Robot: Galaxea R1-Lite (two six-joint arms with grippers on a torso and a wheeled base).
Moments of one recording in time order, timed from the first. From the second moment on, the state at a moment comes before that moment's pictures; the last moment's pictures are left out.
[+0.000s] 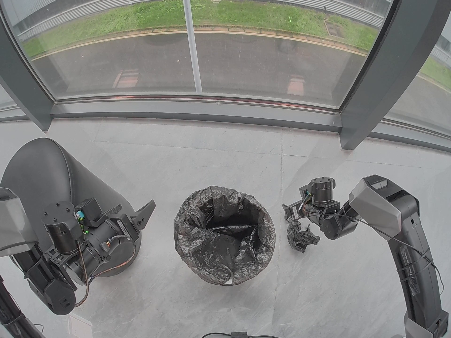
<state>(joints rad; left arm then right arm) -0.31 1.90 -0.21 -1.55 0.00 -0.36 0.24 2.72 -1.50 -0.78 -0.11 -0.23</state>
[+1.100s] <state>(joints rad) -0.32 1.91 -0.22 -1.55 0.00 -0.36 0.23 2.81 -1.75 -0.52 -0.11 -0.22</state>
